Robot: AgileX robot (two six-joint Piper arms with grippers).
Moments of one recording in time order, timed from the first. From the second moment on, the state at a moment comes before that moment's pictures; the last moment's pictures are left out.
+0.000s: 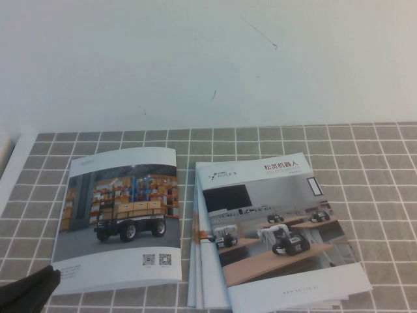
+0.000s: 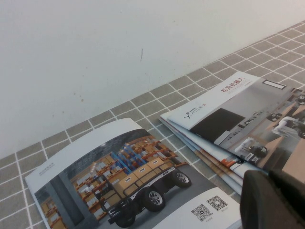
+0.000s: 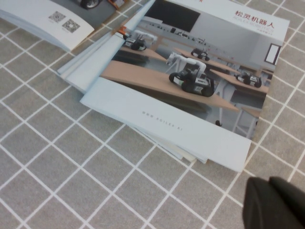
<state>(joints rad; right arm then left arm) 0.43 0.44 -0.40 0.22 0.69 -0.35 -0.58 0.31 -0.24 0.39 0.22 -0.30</state>
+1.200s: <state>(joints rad) 0.43 0.44 -0.40 0.22 0.69 -0.35 -0.10 -0.01 0.02 -0.09 0.34 0.08</state>
